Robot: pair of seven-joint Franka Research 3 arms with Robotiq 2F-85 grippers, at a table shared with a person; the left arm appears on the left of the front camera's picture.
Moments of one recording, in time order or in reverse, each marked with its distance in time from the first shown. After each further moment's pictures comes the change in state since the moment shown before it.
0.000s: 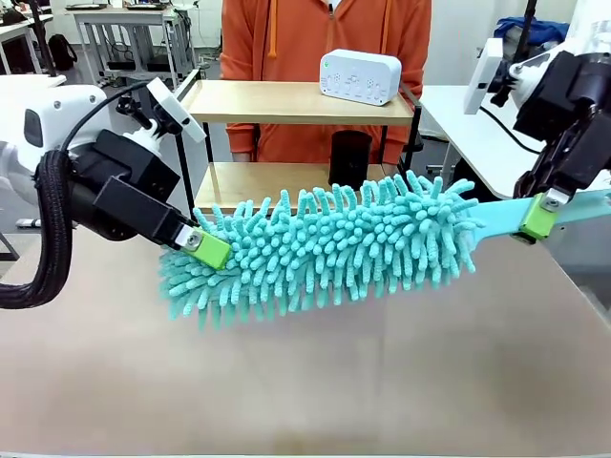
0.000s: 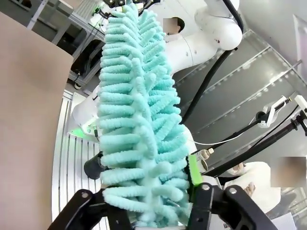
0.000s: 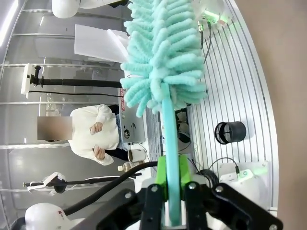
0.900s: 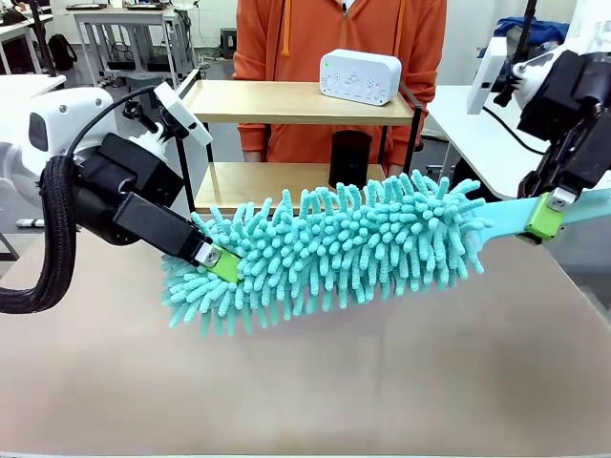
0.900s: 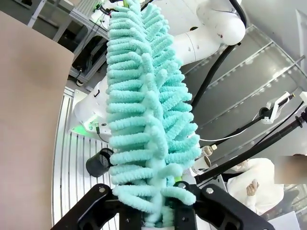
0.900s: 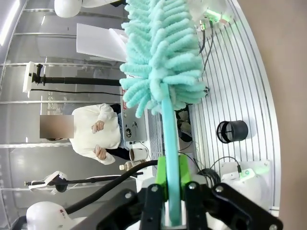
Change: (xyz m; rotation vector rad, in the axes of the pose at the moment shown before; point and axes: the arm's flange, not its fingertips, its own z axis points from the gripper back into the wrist) left arm 0.000 -0.002 -0.006 0.012 0.020 -0.013; right arm -0.002 0.002 0.000 0.008 0.002 -0.001
